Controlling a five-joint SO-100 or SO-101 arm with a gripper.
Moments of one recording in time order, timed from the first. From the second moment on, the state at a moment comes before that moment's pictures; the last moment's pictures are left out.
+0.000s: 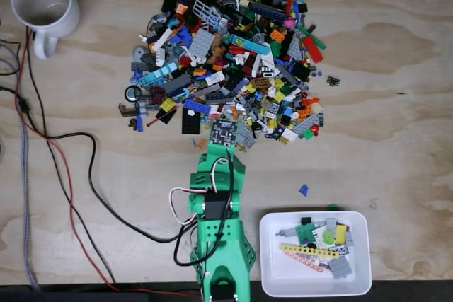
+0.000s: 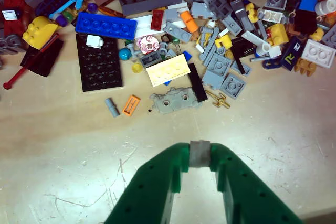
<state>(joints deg) -4.5 152.5 127.0 82.3 -70.8</state>
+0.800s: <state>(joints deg) -5.5 151.3 129.6 78.6 -69.6</state>
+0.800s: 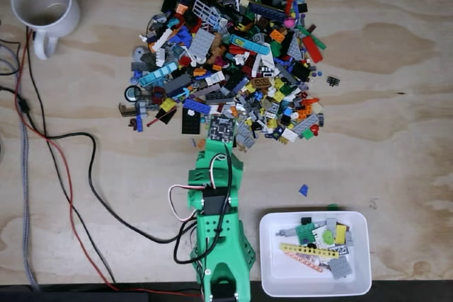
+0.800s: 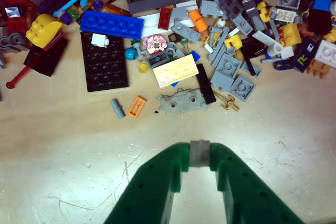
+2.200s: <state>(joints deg) -6.7 87.9 104.1 66.0 -18.9</state>
